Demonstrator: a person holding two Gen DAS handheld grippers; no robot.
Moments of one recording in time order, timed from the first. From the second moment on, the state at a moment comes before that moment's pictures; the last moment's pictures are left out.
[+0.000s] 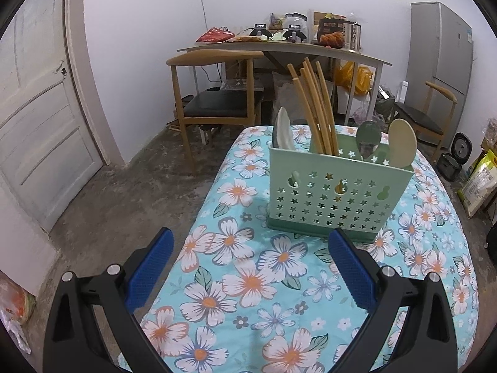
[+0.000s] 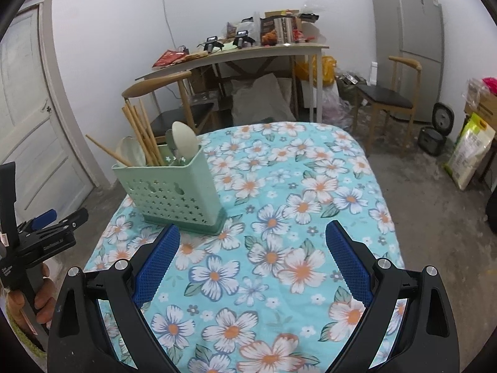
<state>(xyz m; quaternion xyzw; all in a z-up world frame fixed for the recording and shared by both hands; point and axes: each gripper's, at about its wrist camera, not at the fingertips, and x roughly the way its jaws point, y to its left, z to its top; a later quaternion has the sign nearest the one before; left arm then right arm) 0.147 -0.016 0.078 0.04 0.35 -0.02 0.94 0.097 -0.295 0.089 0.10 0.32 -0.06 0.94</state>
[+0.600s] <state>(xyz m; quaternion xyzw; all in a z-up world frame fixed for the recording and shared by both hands) 0.144 0.016 0.081 0.03 0.34 0.03 0.94 0.103 -0.295 0.087 0.10 0.32 -0.06 0.94</state>
